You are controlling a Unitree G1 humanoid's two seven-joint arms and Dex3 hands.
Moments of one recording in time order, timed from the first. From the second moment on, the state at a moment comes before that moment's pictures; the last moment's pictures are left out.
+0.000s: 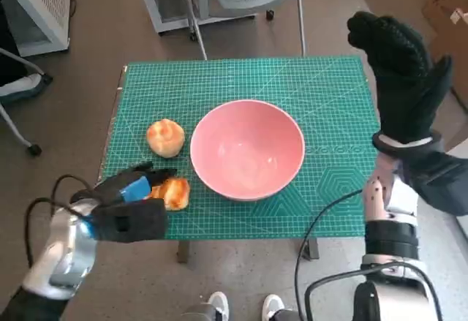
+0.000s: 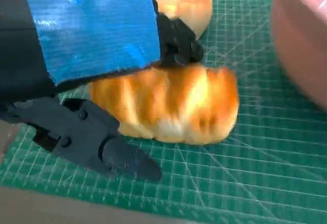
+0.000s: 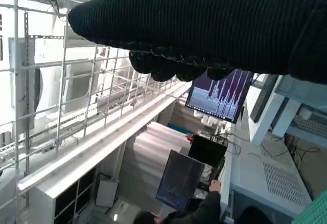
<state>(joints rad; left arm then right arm) -0.26 0.73 -0.29 -0.01 0.56 0.27 -0.51 -0.79 -0.18 -0.23 0.64 0.35 -0.74 0.51</state>
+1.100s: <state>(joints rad) -0.52 0.74 0.07 -0.53 0.37 0.15 -0.50 -0.78 -0.18 -0.25 0.62 0.37 -0.72 0.52</state>
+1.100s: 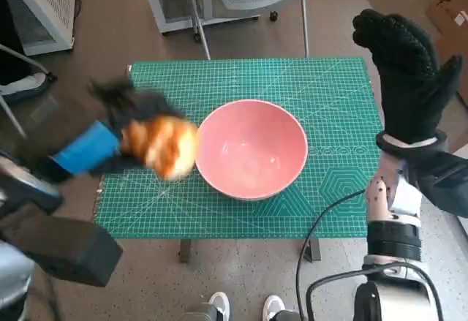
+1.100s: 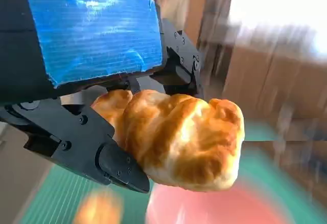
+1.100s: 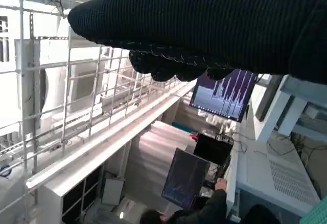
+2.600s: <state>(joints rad) -0.92 0.43 -0.41 0.58 0.57 -0.28 -0.39 -0.69 -0.21 -0.23 0.47 0.27 -0.69 0.36</state>
